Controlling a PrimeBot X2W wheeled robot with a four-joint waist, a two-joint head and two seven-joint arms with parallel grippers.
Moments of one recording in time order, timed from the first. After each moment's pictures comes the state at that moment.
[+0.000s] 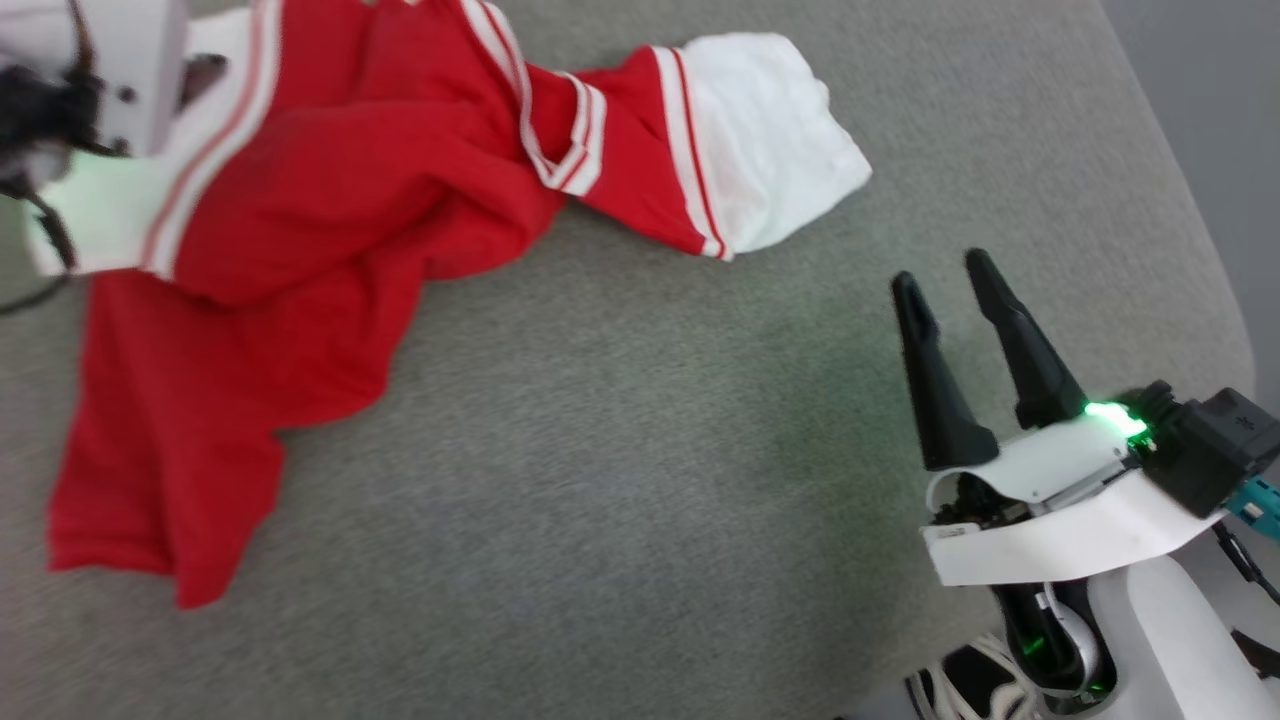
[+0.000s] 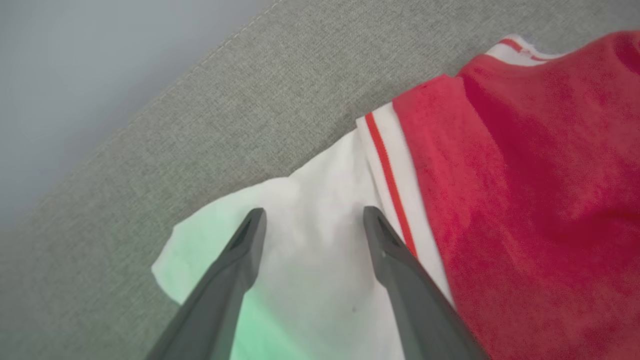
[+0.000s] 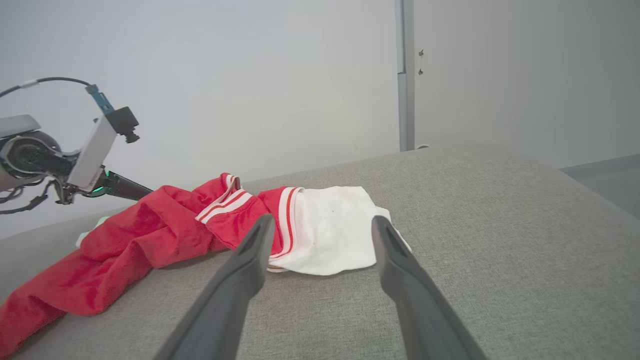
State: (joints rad) left arm -1.44 0.69 -0.94 0.71 -0.93 -0.13 0.79; right arm -0.33 -0.17 0.30 -0.01 0.55 0.13 -0.26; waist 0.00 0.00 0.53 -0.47
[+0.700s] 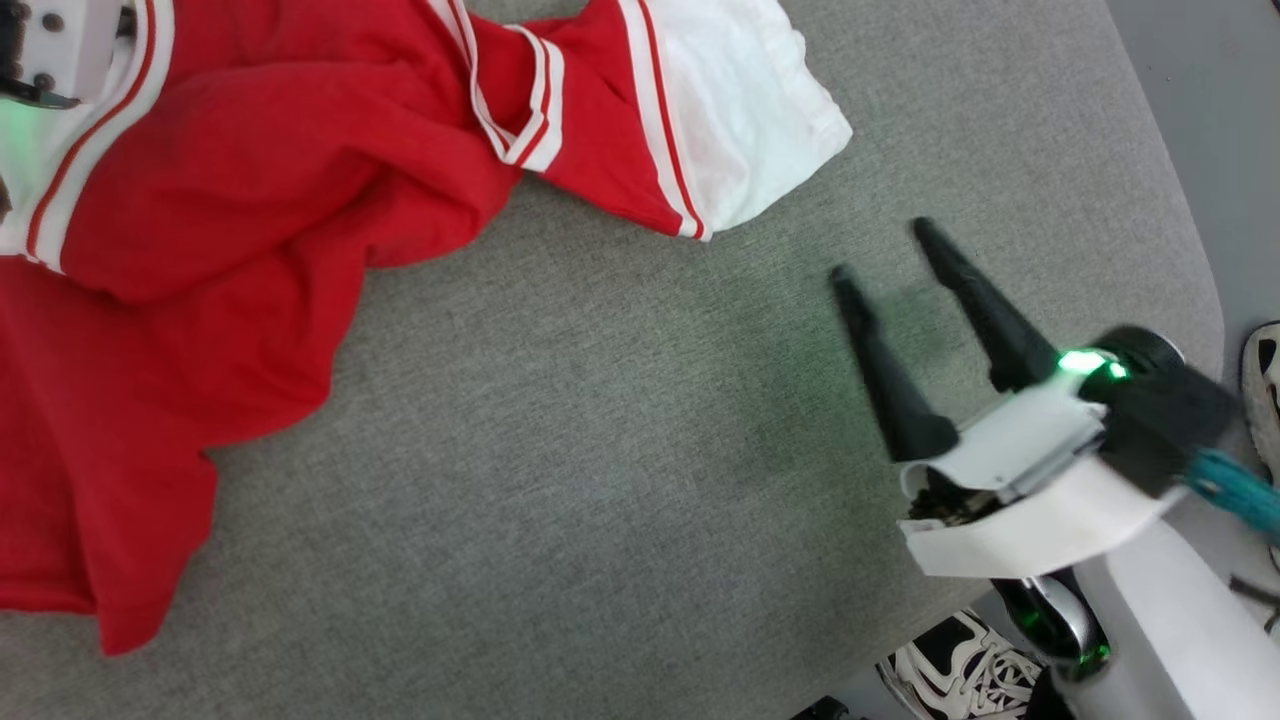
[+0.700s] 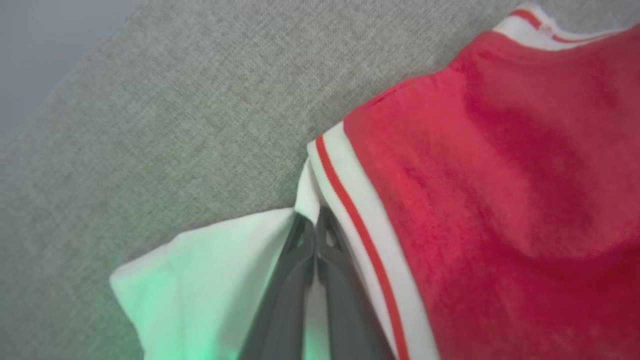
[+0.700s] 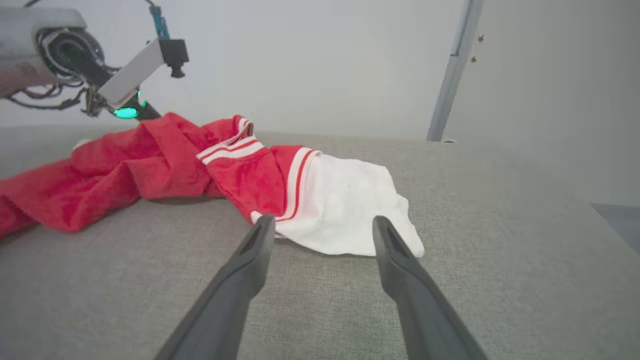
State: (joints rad) left arm -1.56 0.74 -1.04 0.67 -1.05 -0.13 1.00; right arm -0.42 -0.24 0.42 -0.04 0.48 0.13 -0.26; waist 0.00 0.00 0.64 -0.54
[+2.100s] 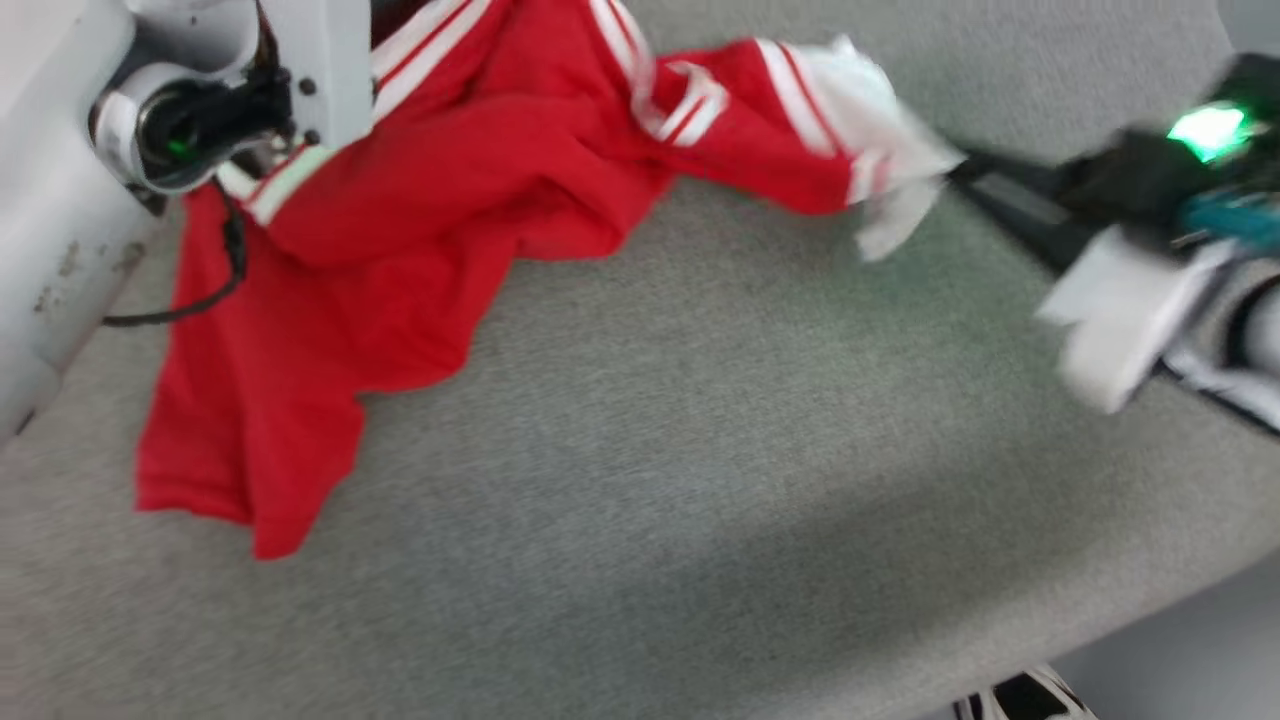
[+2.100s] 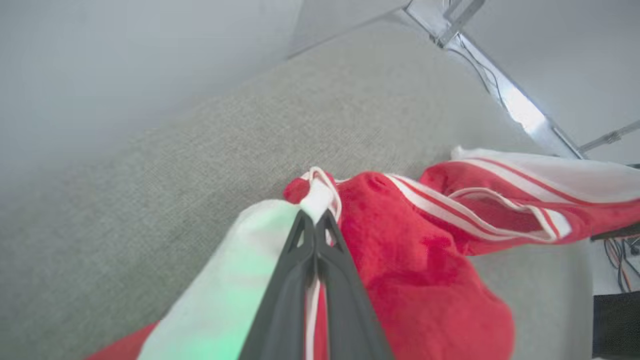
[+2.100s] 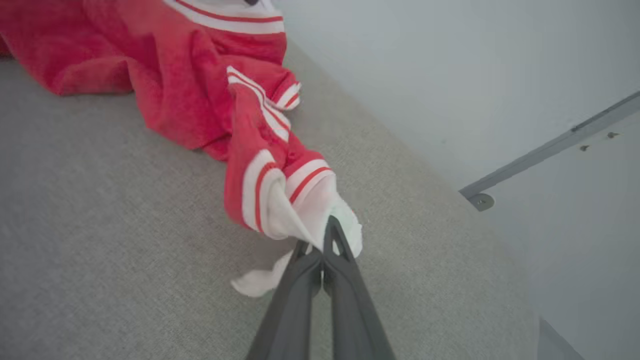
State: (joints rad) left arm -1.50 0.64 -1.16 0.57 -1.32 -0.13 0.46; right arm -1.11 -0.76 1.06 0.08 0.62 0.13 0.02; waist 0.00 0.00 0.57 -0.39
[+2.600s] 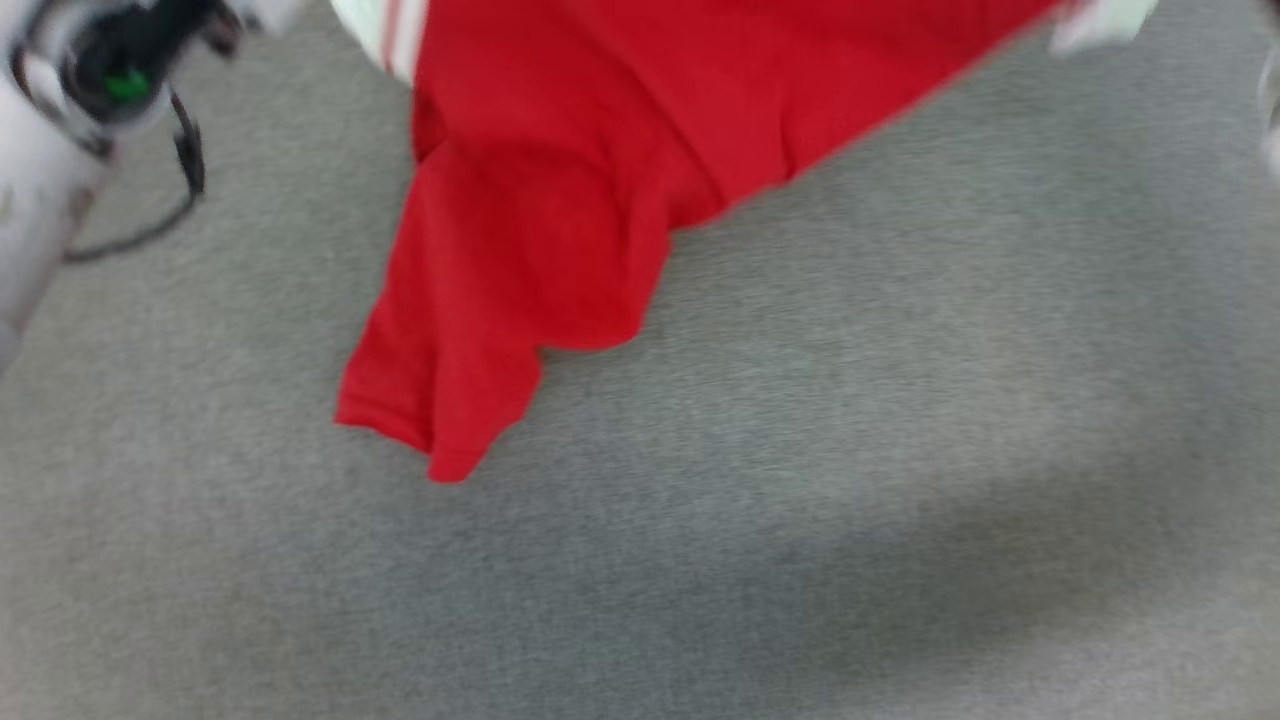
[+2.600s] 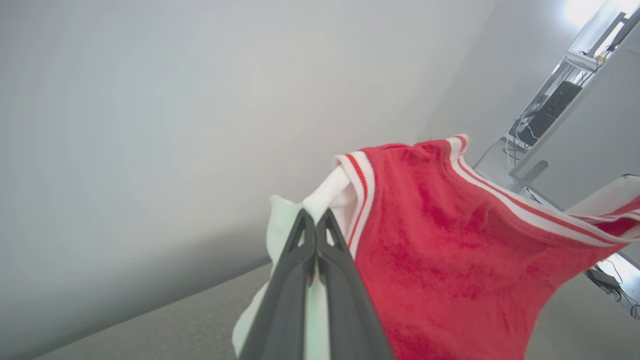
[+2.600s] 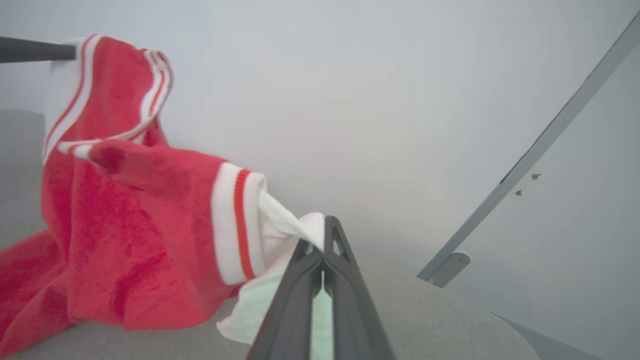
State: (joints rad) left arm -1.51 0.64 -1.08 0.59 -1.34 -0.13 0.04; right arm -1.08 -0.76 0.64 0.17 0.84 0.13 0.12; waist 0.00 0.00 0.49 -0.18
